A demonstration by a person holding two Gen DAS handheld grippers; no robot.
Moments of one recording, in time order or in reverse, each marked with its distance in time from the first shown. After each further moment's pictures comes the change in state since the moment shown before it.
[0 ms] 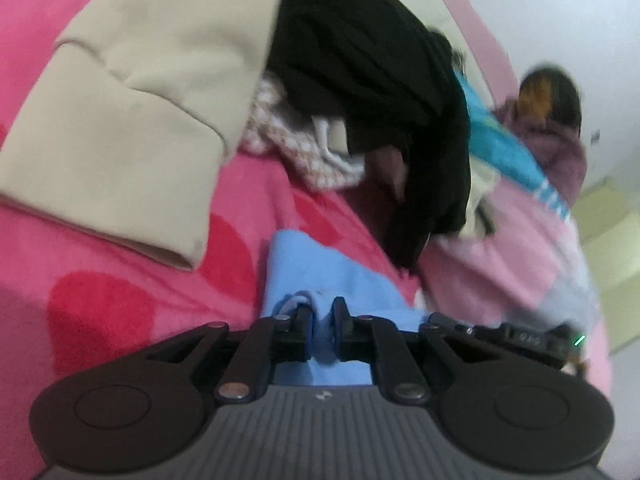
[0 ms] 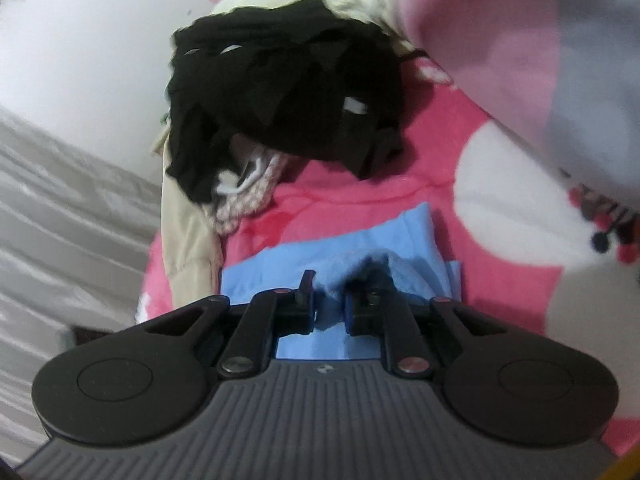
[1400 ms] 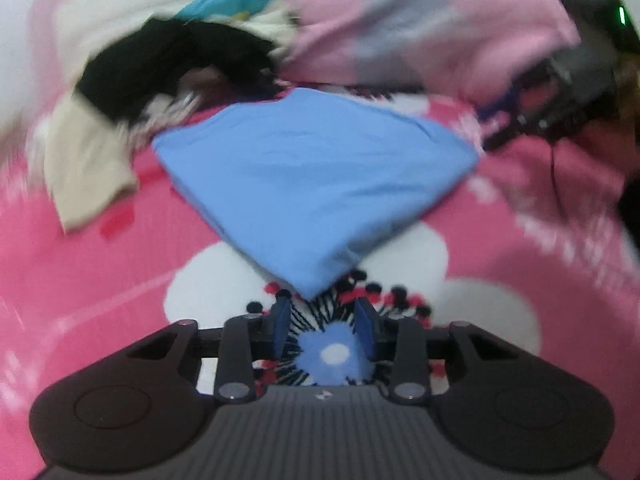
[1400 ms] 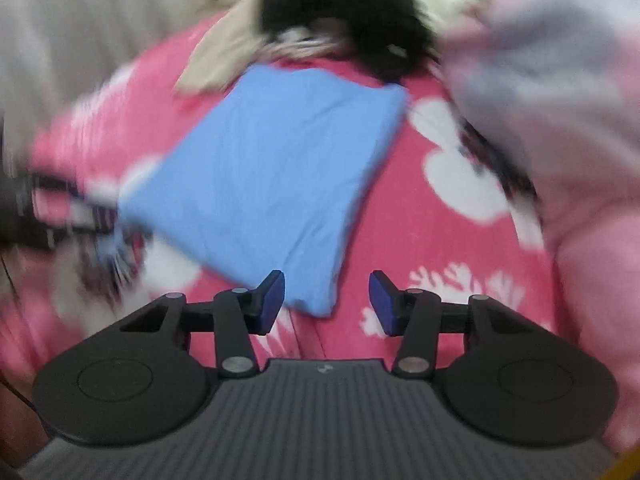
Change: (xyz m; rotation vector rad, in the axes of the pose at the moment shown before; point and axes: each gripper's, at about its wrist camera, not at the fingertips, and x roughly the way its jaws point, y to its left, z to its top) left arm -0.130 -0.118 -0.242 1.106 0.205 0.366; right arm -0.158 0.065 -0.188 -0.870 0.144 -0.411
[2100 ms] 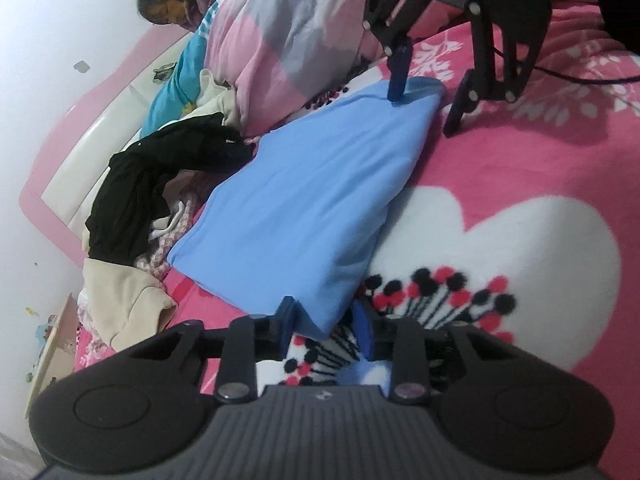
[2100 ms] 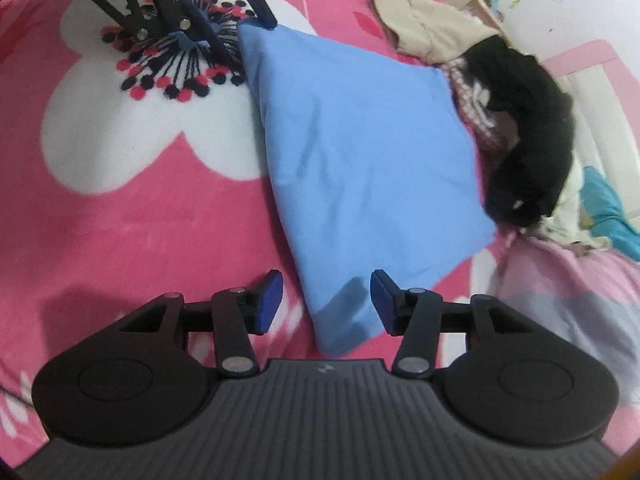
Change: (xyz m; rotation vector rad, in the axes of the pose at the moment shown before) left arm 0.026 -0.051 -0.003 0.478 -0.087 0.243; right arm 0.053 0.090 -0.001 -0.874 0.098 -0.150
